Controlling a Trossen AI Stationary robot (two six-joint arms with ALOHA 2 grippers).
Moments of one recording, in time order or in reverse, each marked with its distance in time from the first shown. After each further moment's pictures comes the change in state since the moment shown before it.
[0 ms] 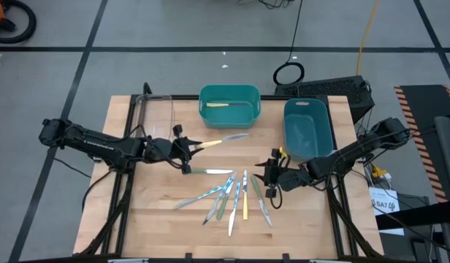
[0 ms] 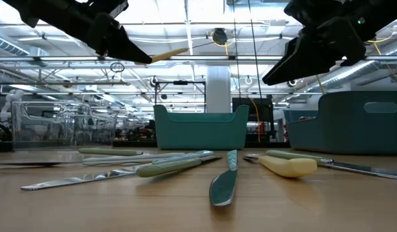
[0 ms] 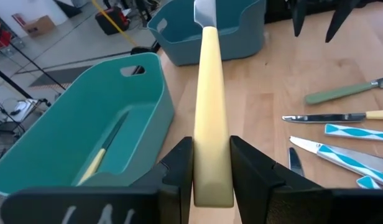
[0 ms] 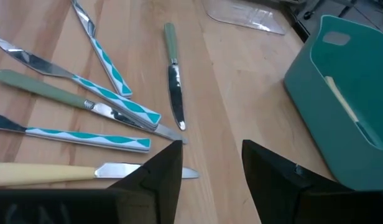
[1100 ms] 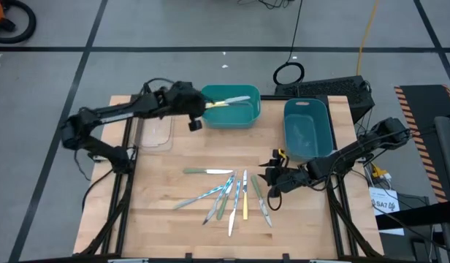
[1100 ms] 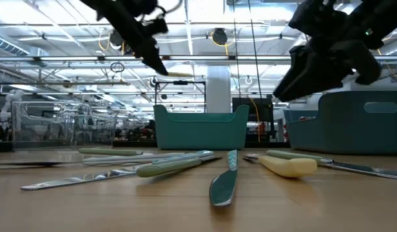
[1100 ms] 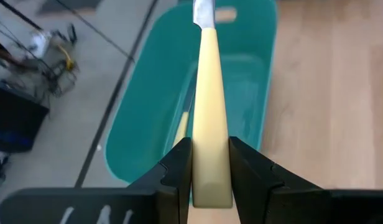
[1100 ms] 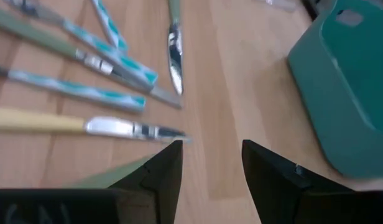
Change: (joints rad) left arm 0.562 0.320 0.592 -0.582 0.315 0.252; right arm 0.007 -0.001 0.000 -0.149 -0.017 -0.016
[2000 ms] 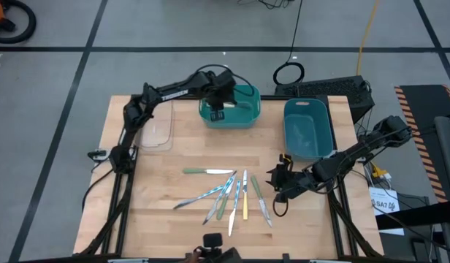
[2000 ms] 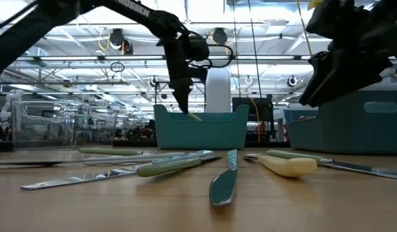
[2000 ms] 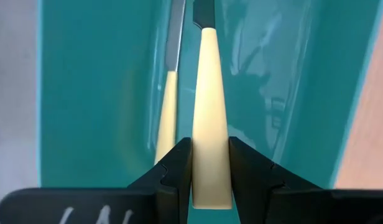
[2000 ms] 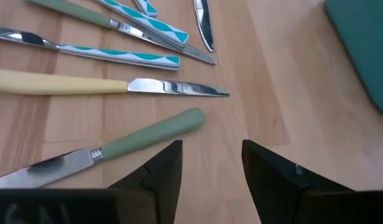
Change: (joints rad) left arm 0.072 0.735 0.802 -0.595 -0.005 0.027; right arm 0.079 -0.054 0.000 -0.182 -0.067 0.277
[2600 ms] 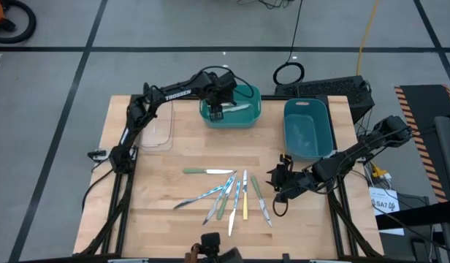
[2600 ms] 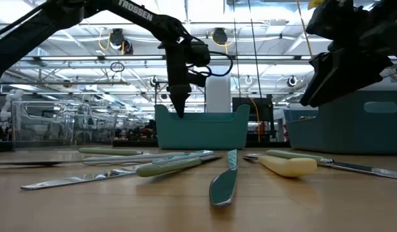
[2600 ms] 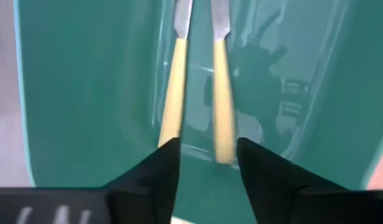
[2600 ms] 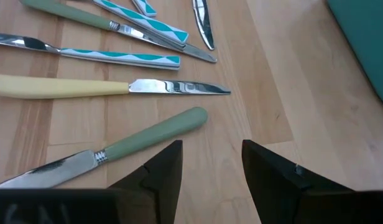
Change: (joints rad) left arm -0.001 0.043 0.034 -0.065 -0.074 -0.047; right arm 0.001 0.000 0.000 -0.003 -0.005 0.028
